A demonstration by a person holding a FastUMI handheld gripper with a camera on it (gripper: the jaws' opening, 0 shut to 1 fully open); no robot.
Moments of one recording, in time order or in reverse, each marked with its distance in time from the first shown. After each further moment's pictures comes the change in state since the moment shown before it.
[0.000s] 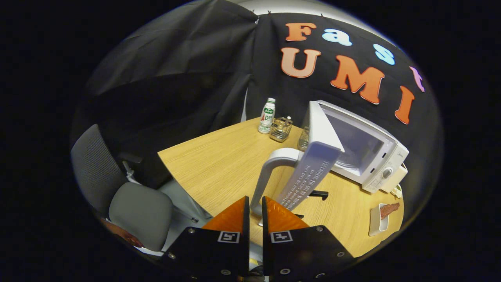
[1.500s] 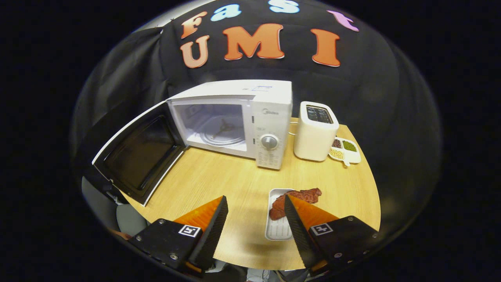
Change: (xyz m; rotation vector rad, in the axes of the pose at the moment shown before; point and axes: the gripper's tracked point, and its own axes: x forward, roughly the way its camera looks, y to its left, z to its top) arm -0.055 -0.410 -0.100 0.418 0.189 -0.224
